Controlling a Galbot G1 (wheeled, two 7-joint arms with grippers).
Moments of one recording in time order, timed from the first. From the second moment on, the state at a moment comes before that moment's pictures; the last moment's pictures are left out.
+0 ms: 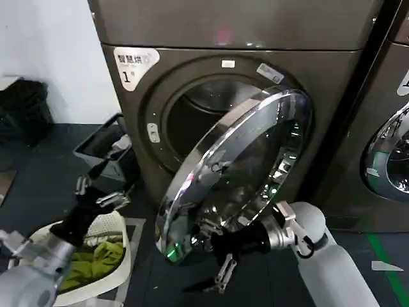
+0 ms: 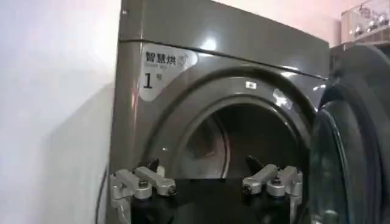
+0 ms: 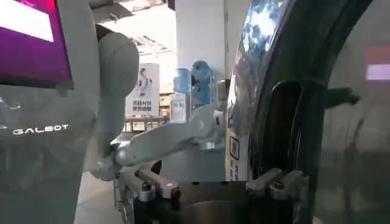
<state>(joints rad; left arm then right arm) 1.51 -1.08 -0.87 -2.30 -0.72 0.17 0.33 -0.86 1.16 0.21 1.91 0.54 -0.33 -1.47</state>
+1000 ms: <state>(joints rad) 1.36 -0.91 -0.66 -2.23 -0.80 0.20 0.38 -1.03 1.14 0.47 1.88 0.56 -0.28 -1.46</state>
